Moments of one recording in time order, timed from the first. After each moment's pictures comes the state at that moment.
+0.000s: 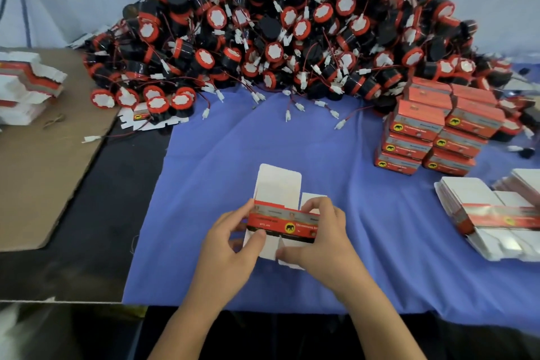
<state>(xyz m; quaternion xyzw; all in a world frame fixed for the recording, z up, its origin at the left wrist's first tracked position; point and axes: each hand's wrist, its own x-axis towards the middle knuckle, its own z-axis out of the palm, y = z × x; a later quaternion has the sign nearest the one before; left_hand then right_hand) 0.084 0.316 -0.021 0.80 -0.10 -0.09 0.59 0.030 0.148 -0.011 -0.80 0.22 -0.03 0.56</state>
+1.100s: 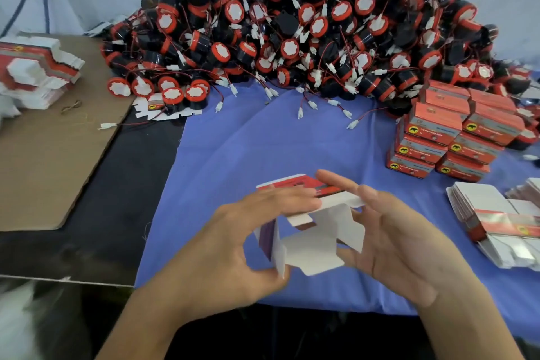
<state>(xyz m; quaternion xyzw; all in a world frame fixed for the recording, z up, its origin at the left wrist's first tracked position) 0.079 0.346 0.072 0.75 -0.45 -0.06 0.48 0.005 0.113 0.080 -0.44 0.08 0.14 0.88</state>
